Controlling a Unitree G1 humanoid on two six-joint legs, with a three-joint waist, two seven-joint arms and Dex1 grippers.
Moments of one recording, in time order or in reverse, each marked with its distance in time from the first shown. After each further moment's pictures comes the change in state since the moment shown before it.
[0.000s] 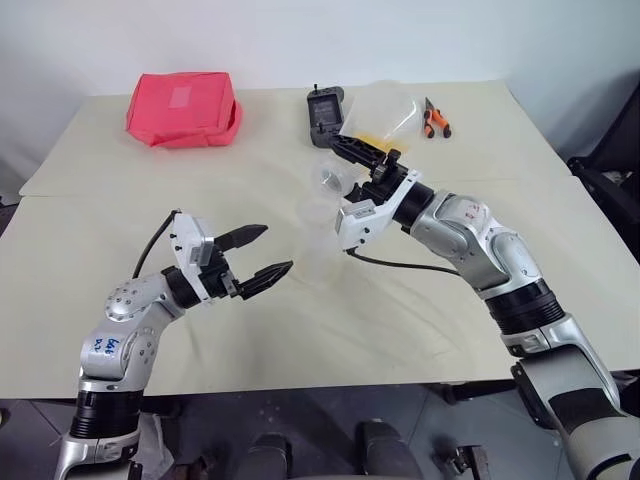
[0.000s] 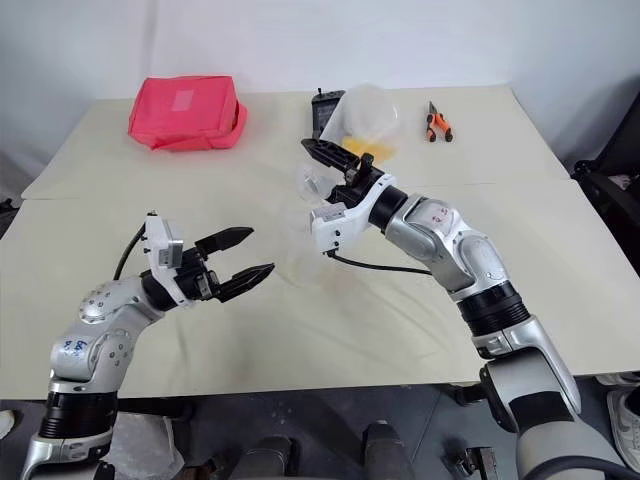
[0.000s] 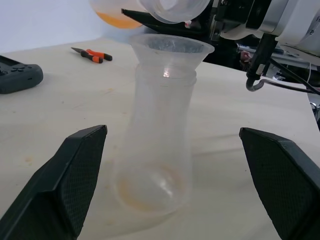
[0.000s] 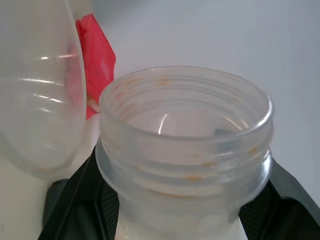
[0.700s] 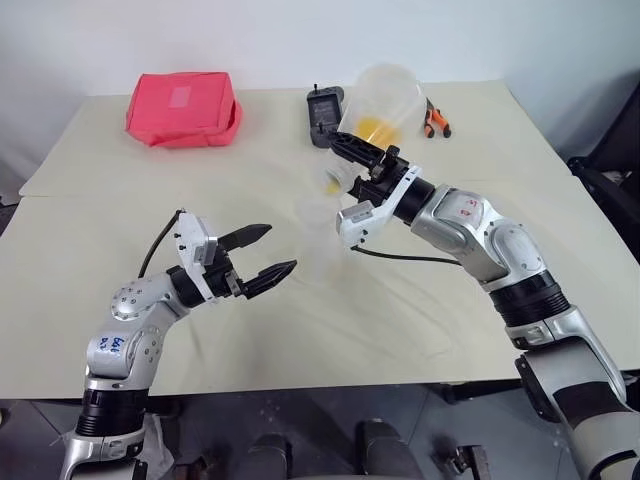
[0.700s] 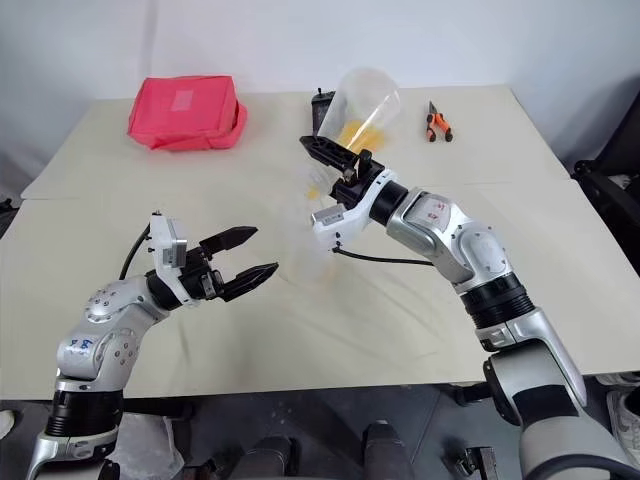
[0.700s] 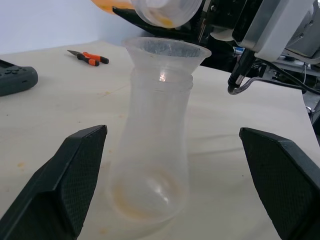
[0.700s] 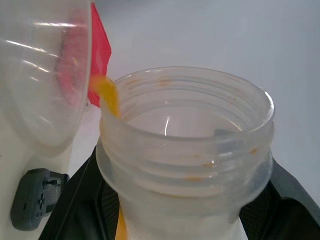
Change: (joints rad) left arm -0.010 -0.012 -0.006 0.005 0.000 0.000 -0.001; right arm -0.032 -0.027 0.034 0.039 -0.114 -0.040 -0.082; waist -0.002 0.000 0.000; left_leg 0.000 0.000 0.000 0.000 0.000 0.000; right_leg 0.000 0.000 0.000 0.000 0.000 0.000
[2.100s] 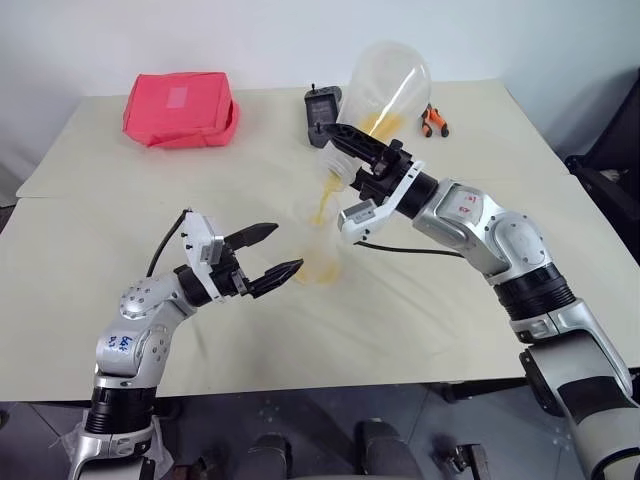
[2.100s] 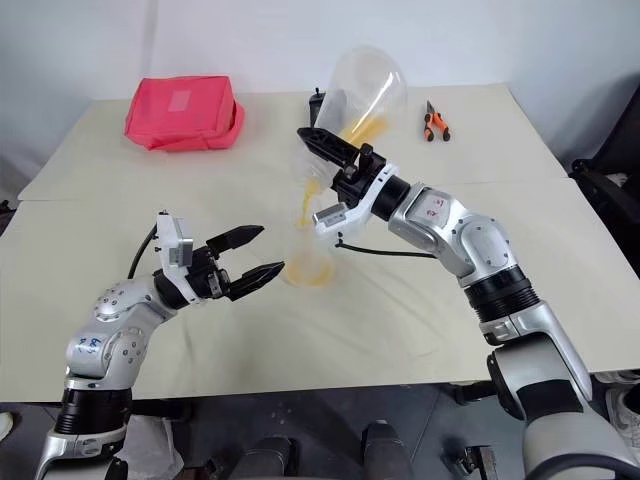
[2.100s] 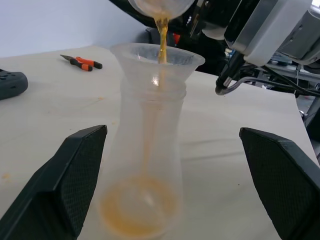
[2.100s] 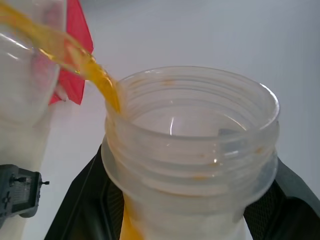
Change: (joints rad) left arm -0.018 -0.033 -0.016 0.018 0.011 -0.010 -0.001; right arm -0.038 -0.021 0.004 0.027 -0.078 -0.026 -0.130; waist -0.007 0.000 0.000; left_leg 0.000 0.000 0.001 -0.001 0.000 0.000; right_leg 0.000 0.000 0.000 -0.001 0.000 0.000
